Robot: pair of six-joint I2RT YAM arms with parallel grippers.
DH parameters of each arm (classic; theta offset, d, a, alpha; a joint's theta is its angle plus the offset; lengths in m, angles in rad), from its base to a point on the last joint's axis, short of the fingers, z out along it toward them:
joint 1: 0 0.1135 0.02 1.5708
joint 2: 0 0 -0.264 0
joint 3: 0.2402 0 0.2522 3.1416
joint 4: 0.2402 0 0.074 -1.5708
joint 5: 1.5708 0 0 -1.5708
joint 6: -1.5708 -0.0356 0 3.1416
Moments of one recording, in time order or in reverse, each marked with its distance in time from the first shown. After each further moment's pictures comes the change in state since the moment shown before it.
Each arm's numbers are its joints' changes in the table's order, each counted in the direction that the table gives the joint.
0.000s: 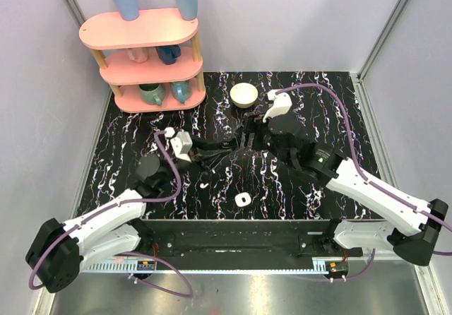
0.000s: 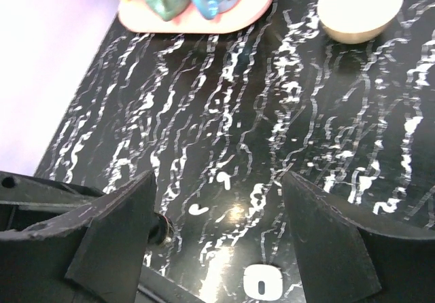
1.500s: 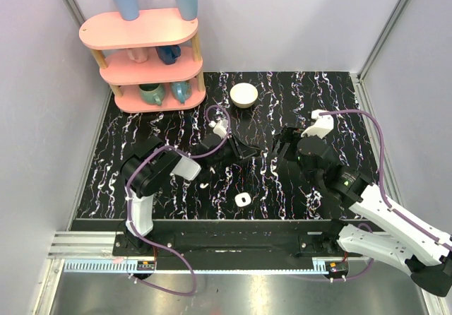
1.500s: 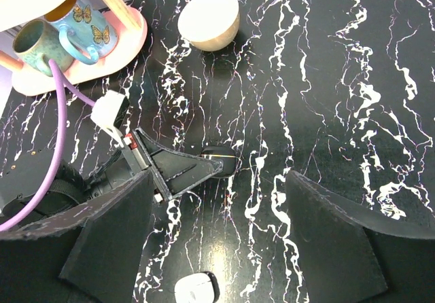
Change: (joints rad) left arm 0.009 -1.025 0.354 -0.019 -0.186 0.845; right arm -0.104 0.322 -0.321 0.024 0.294 -0.073
